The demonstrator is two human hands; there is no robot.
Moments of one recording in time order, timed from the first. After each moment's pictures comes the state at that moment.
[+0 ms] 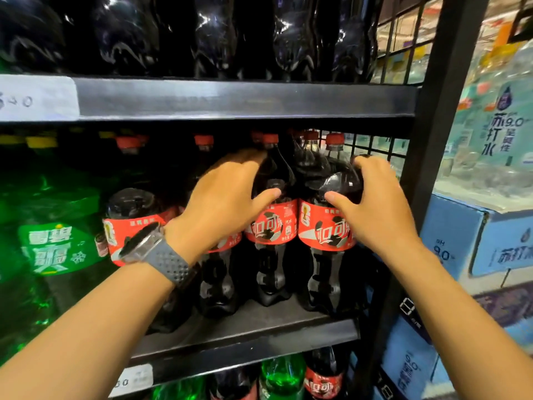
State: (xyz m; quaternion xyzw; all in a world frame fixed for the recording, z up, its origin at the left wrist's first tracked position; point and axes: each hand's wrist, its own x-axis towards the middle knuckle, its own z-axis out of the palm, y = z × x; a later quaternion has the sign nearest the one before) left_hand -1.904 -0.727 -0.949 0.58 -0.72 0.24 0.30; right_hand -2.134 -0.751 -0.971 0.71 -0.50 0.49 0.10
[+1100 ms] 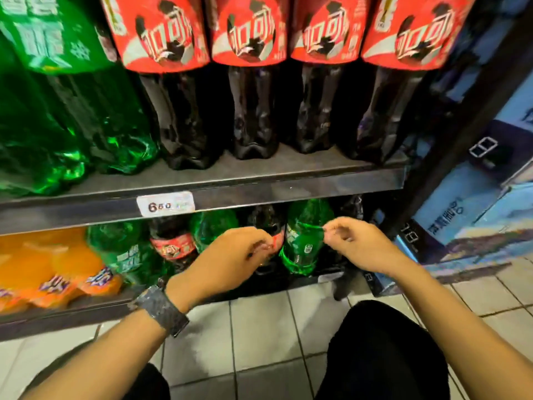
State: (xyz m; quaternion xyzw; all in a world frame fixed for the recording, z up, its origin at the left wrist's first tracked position) left_hand -1.854 -0.608 -1.258 0.54 -0.79 -0.17 0.22; right_hand -2.116 -0.682 -1.265 0.75 -0.54 0.19 -0.33
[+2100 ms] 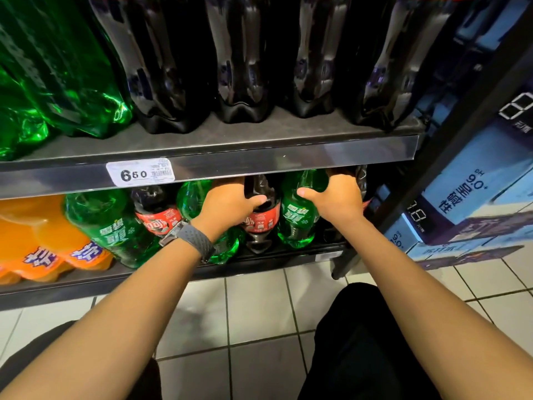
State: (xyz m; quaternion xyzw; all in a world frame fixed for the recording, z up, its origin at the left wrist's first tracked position) left_hand -1.855 -0.692 -1.298 0.75 -0.64 -0.11 0.14; right_hand -2.067 -0.739 -1.296 0.69 -0.68 0.21 -0.13
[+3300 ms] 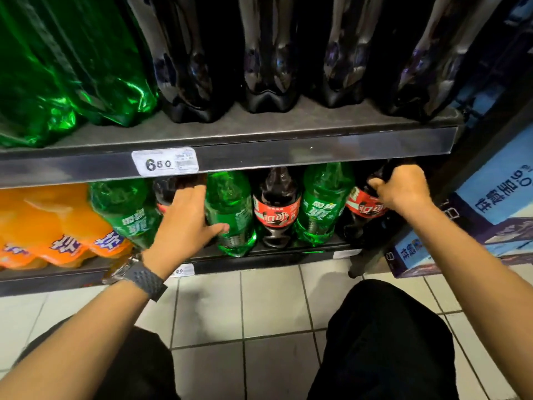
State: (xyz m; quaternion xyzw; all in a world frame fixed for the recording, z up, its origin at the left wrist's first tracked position) left_hand -1.773 -0.612 -1.316 0.73 -0.66 -0.03 0.18; right_hand -2.122 -0.763 -1.288 0.66 -0.73 0.15 -0.07
